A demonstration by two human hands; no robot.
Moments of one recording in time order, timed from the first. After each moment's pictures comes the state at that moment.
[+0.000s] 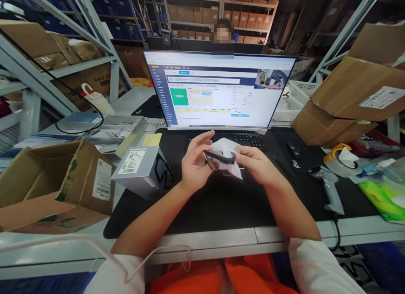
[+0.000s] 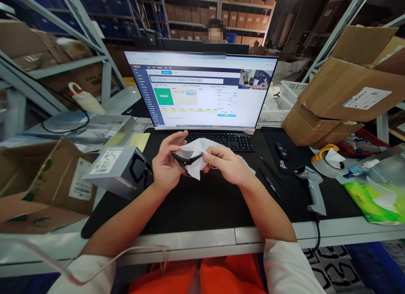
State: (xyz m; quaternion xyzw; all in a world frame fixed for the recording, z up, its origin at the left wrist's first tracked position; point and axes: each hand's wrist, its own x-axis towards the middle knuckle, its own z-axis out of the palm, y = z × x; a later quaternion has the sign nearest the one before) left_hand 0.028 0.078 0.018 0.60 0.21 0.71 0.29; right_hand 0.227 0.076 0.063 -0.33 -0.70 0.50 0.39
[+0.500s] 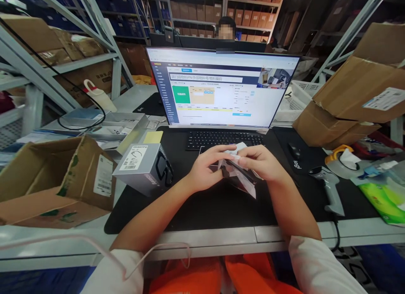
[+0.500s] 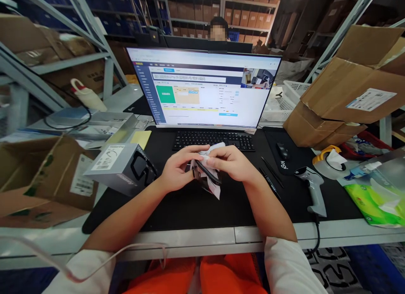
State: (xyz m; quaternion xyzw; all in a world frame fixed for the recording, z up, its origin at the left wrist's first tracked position) left_hand 0.026 0.072 0.022 0.77 0.17 0.56 0.24; right_hand 0.241 0.082 0.064 -0.31 -0.74 0.48 0.35
